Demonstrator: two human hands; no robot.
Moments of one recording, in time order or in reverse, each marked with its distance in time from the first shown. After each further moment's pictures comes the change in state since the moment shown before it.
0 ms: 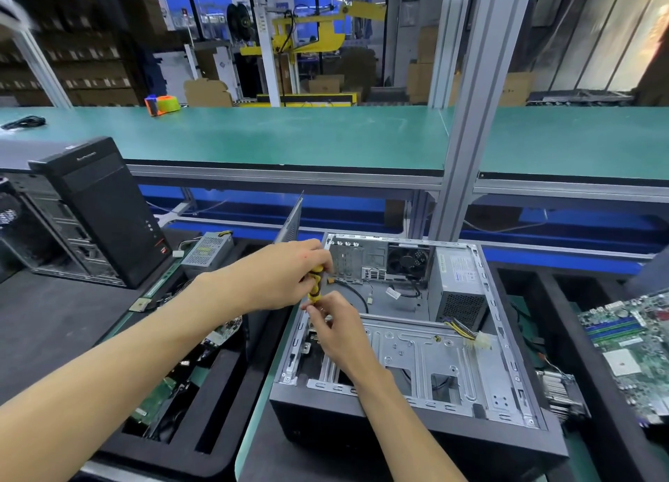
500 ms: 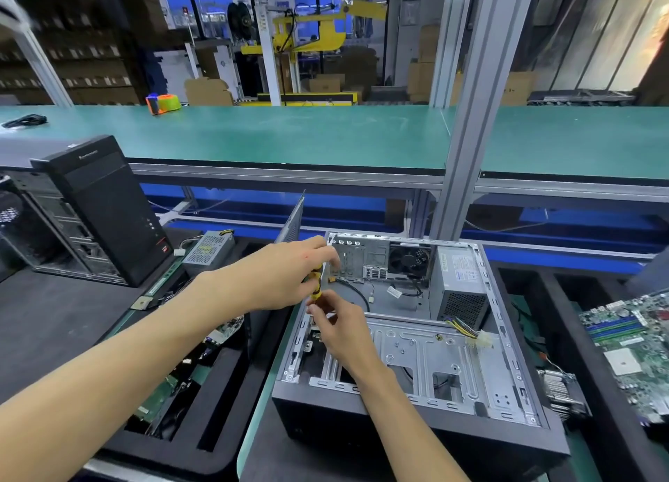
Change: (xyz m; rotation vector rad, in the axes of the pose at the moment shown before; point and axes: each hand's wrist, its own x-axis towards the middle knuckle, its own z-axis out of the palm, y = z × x) left_hand -0.003 -0.003 0.005 0.011 0.021 0.021; right_hand -0.001 0.003 0.001 0.003 0.022 -0.005
